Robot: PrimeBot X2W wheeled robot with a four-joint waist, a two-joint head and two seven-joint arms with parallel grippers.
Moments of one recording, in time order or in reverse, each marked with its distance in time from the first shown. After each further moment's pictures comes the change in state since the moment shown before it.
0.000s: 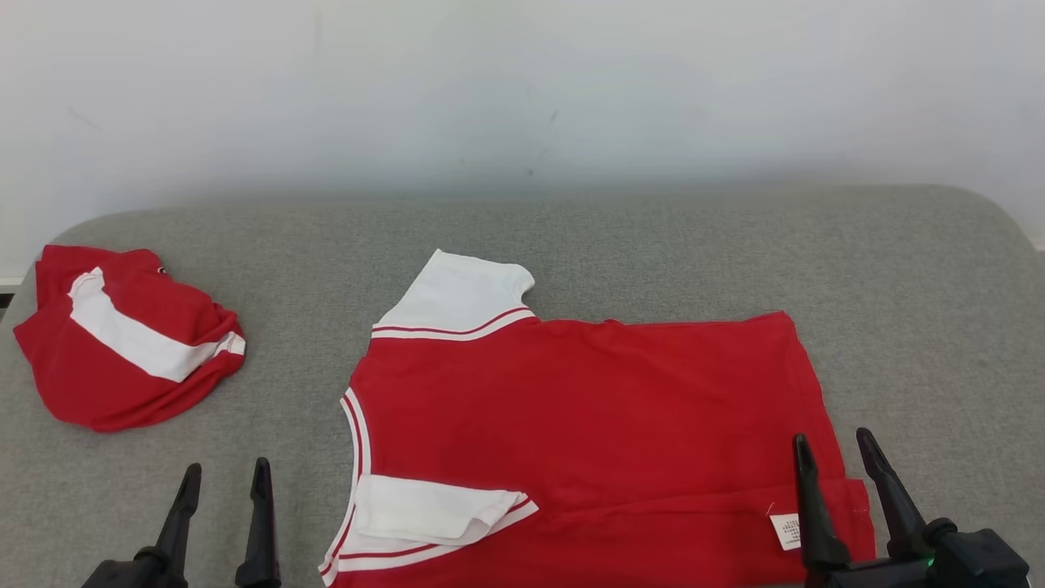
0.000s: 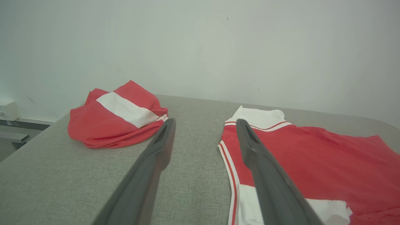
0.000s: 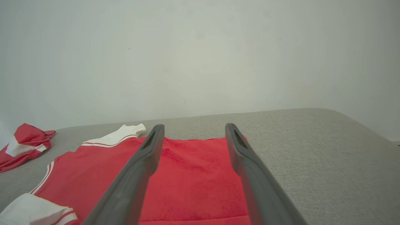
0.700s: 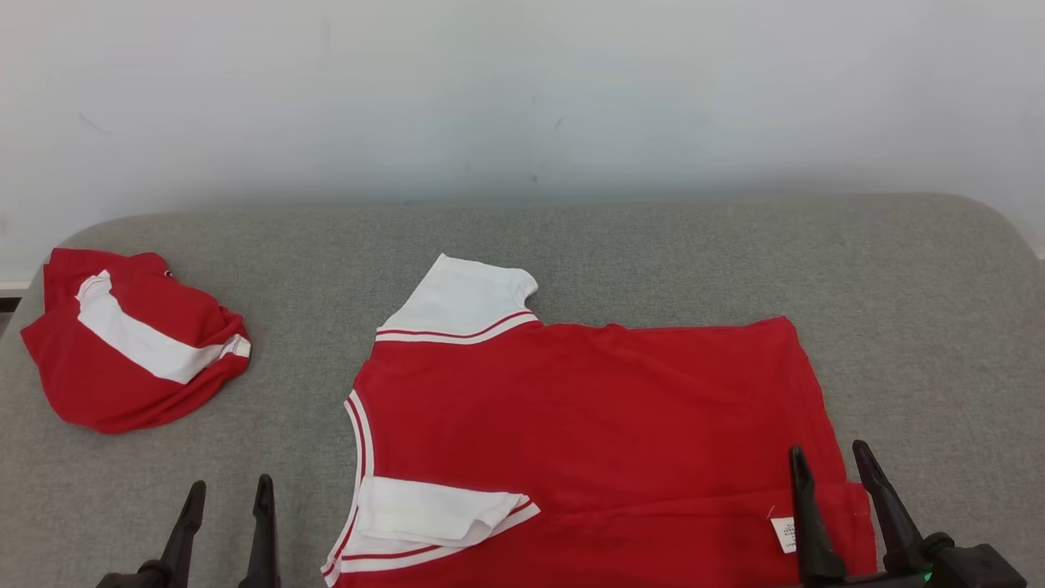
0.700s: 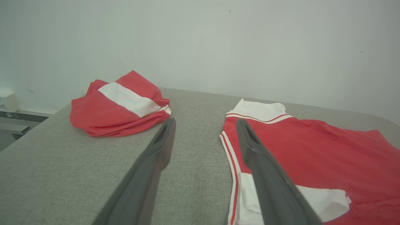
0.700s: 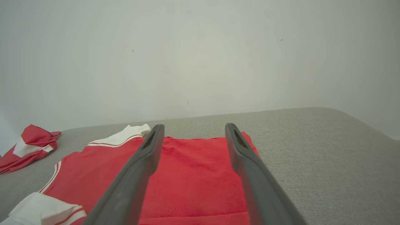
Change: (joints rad) left arm 0.015 -0.031 0.036 0.032 0.026 -0.044 0.000; right arm 0.038 0.024 0.002 -0.038 -0.008 0.000 -0.001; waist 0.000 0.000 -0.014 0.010
